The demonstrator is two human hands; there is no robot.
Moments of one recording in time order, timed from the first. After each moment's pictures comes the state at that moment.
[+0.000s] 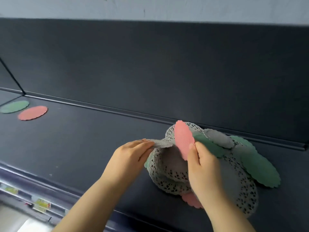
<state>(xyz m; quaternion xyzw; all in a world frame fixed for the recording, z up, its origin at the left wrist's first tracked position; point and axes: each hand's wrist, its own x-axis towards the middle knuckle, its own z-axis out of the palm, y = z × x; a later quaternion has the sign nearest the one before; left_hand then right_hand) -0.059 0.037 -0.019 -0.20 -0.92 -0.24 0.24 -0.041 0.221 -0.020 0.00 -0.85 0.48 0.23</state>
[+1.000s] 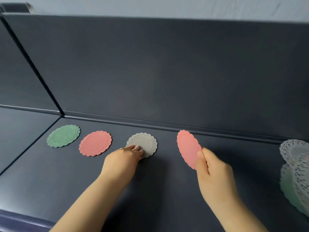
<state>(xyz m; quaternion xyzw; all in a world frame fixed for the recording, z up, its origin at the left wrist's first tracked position) -0.222 -0.329 -0.054 -0.20 -0.98 -0.05 0.06 -0.140 -0.113 -0.009 -0.03 -0.87 0.44 0.22</state>
